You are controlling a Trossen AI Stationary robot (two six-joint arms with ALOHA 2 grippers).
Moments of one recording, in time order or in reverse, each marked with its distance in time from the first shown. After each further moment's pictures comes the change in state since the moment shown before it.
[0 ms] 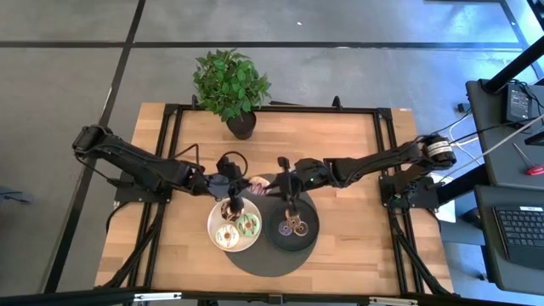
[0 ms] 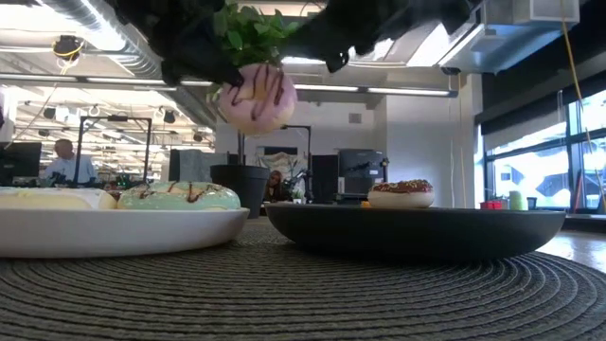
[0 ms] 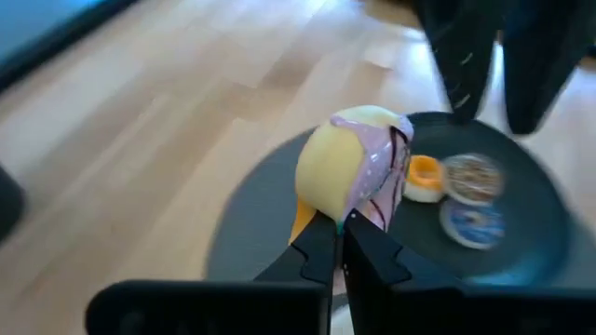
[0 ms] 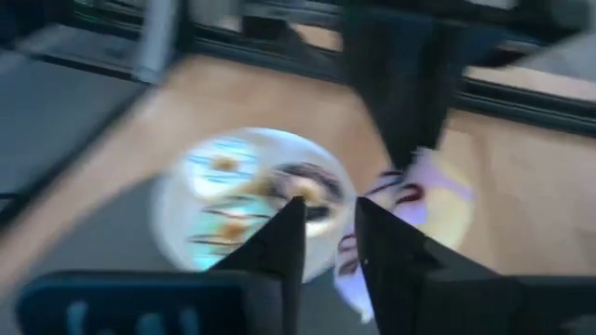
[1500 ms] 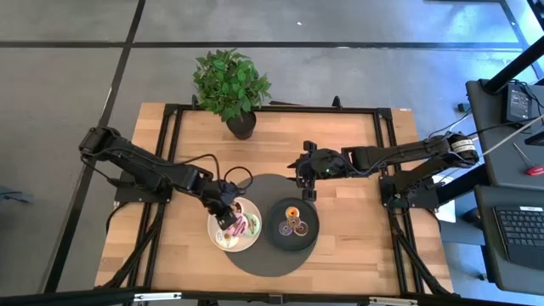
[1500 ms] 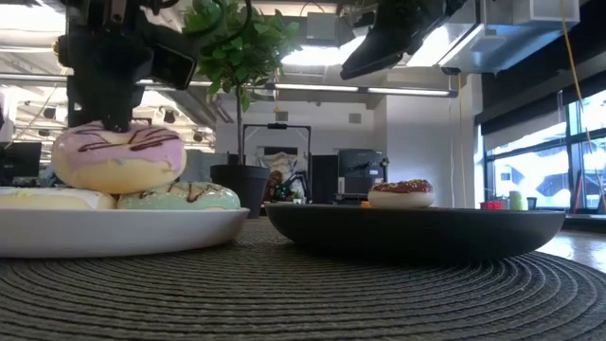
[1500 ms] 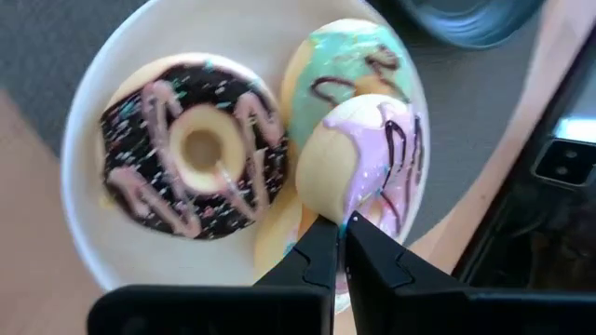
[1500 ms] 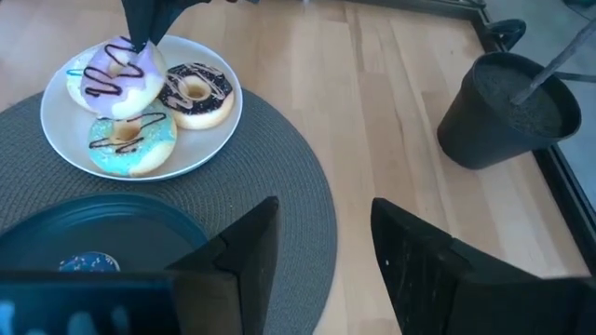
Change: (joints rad) left arm 0.000 0.100 0.000 -0.255 0.667 -0.497; right arm -0.025 -0.224 0.000 -0.454 0.248 0.083
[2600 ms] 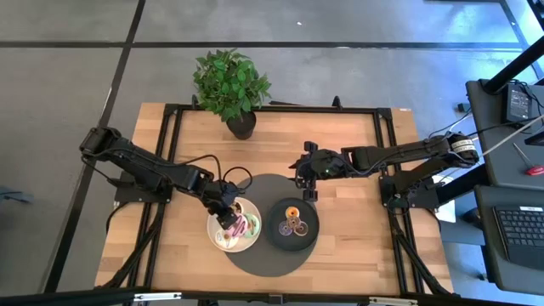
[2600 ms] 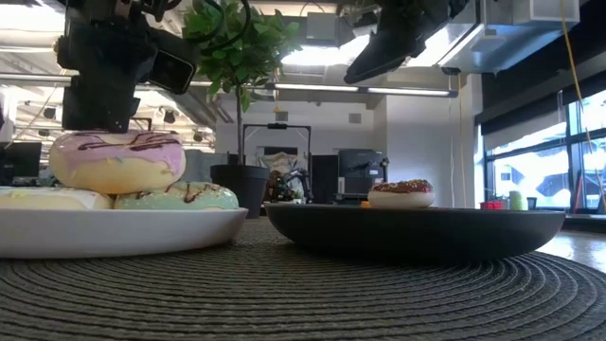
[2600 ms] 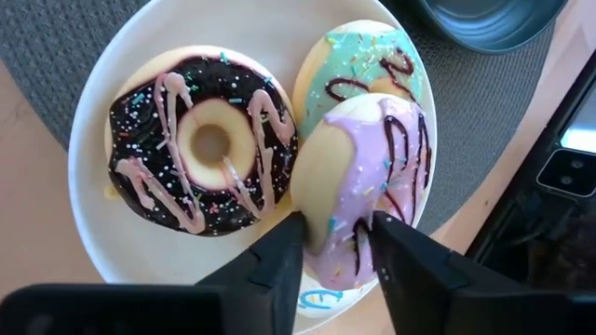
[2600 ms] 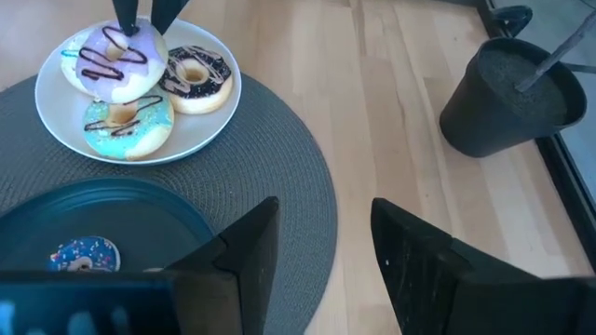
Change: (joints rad) left arm 0.000 0.010 0.000 -0.011 0.001 -0.047; right arm 0.000 0.000 0.000 -0.032 0.001 -0.001
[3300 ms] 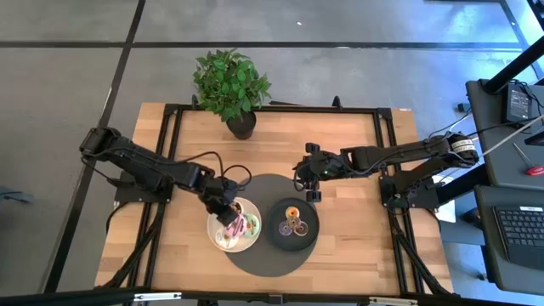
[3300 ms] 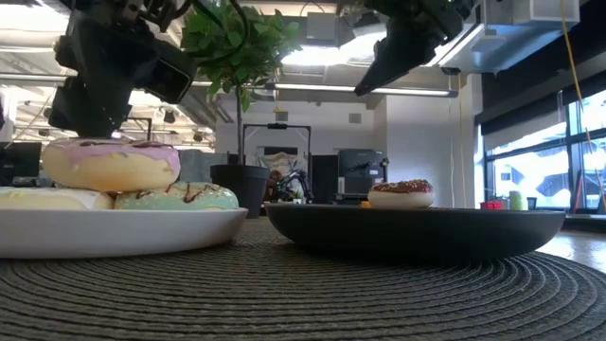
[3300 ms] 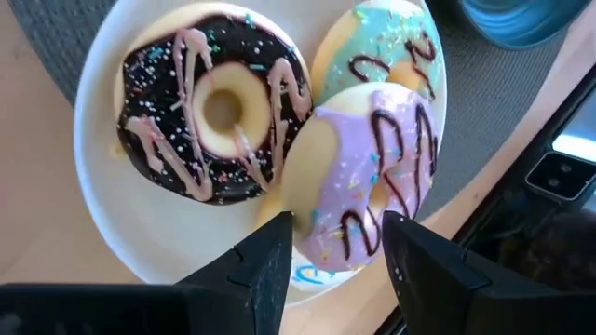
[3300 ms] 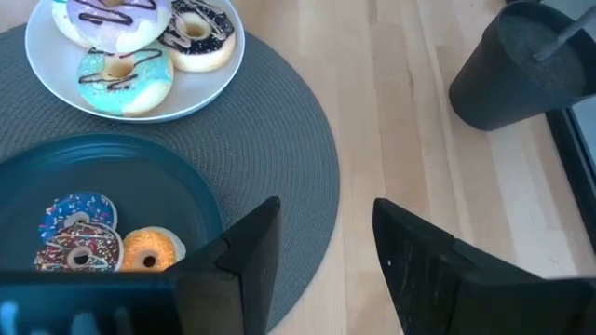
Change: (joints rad) left arm 0.042 -0.001 0.000 -0.036 0.090 -0.070; right arm 0.000 0.001 0.000 -0.085 -0.002 -0.023
